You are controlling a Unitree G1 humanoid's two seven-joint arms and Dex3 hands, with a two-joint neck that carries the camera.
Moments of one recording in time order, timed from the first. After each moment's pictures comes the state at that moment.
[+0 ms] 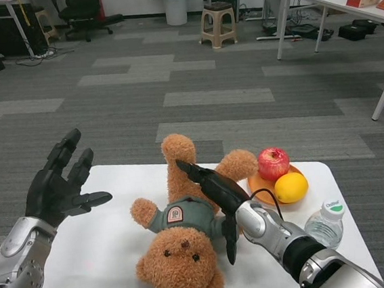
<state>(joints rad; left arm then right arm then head) -0.35 0.47 -0.21 0.63 -0.86 -0.48 -0.34 -0.58 -0.12 0.39 0.97 -0.43 -0.56 -0.19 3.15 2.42</state>
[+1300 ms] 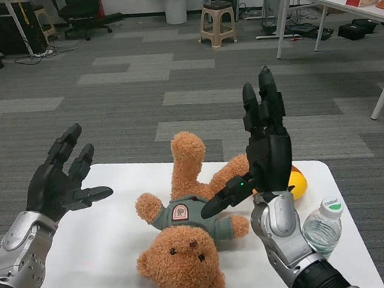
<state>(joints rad) -0.37 0.47 -0.21 0.63 -0.85 -0.48 -0.34 -0.33 -0.15 0.32 0.33 0.26 -0.87 -0.38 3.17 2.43</state>
